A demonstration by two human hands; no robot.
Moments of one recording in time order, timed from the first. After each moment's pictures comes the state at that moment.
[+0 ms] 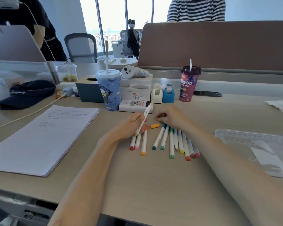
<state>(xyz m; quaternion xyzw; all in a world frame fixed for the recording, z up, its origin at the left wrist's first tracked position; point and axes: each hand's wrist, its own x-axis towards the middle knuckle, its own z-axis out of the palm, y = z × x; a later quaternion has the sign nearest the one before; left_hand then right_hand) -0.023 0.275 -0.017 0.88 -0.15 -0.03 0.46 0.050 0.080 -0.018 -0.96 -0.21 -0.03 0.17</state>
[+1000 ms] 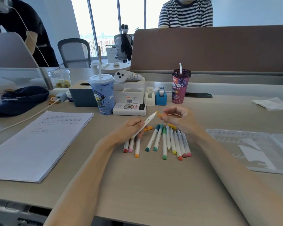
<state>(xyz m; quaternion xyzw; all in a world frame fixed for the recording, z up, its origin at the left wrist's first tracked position) -0.034 0.261 -0.009 0.86 -0.20 -0.07 0.46 -0.029 0.047 0.004 -0.76 -0.13 -0.05 0.64</state>
